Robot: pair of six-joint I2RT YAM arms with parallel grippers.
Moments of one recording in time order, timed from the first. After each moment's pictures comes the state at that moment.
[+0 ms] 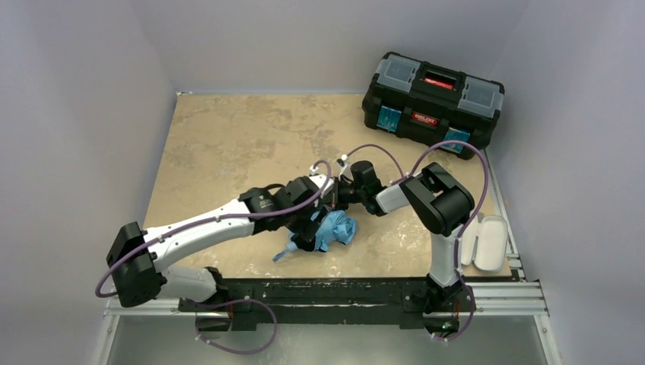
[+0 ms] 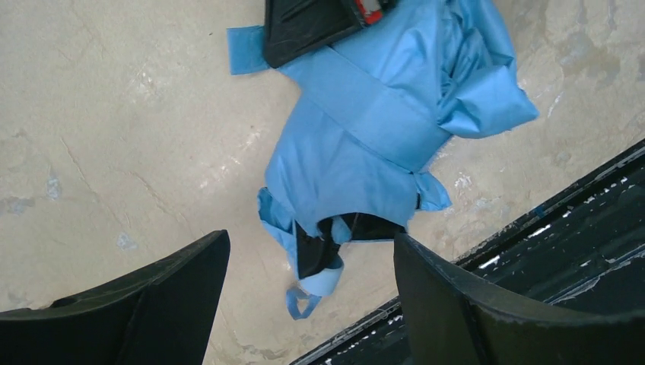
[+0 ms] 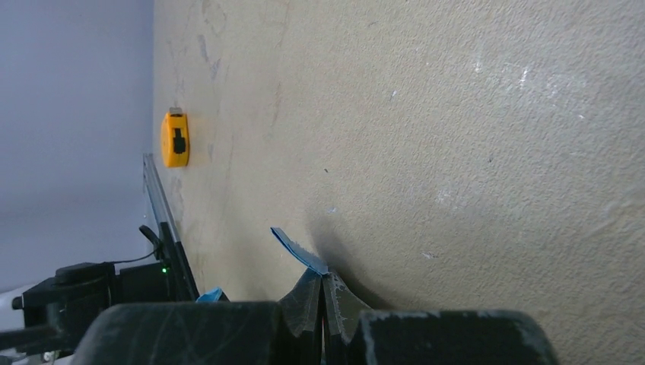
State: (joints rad) left arm -1.05 1.32 1.03 -0.74 -0.27 -0.31; right arm 0.59 1.99 0.81 0.57 -0.62 0.78
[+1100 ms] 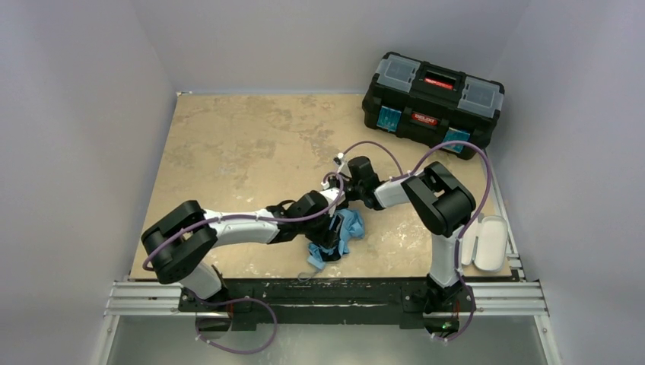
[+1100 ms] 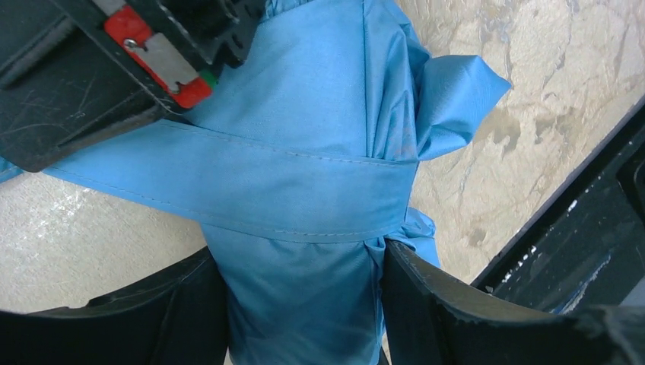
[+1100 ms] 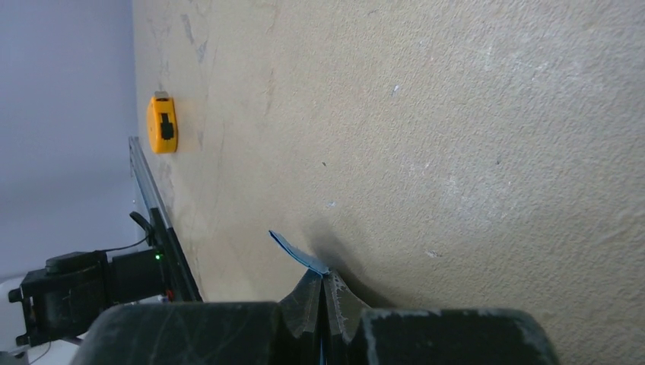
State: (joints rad) left arm -0.96 1.57 0.73 -0.02 0.11 -0.42; right arm 0.59 1.98 0.87 0.42 -0.65 0.73
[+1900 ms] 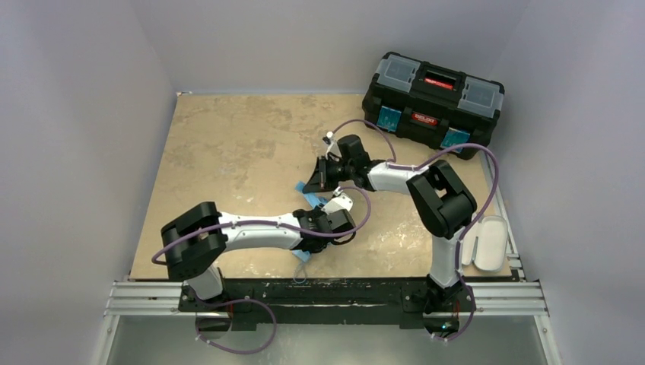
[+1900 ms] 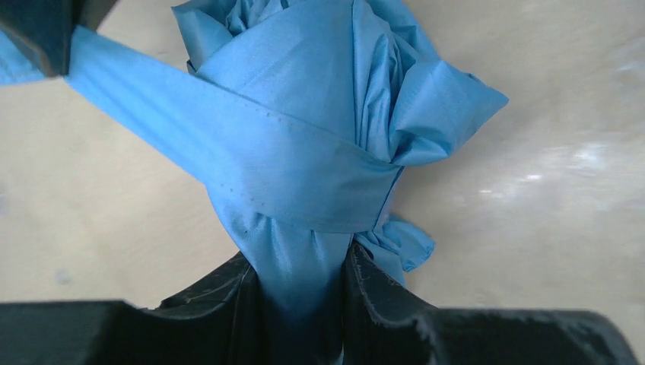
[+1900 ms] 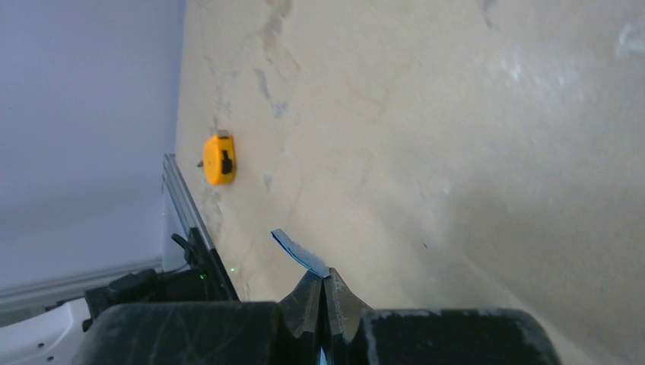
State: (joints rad) left arm -1.19 1.65 0.97 -0.44 -0.50 -0.47; right arm 0.60 1.95 1.11 0.17 -0.64 0.71
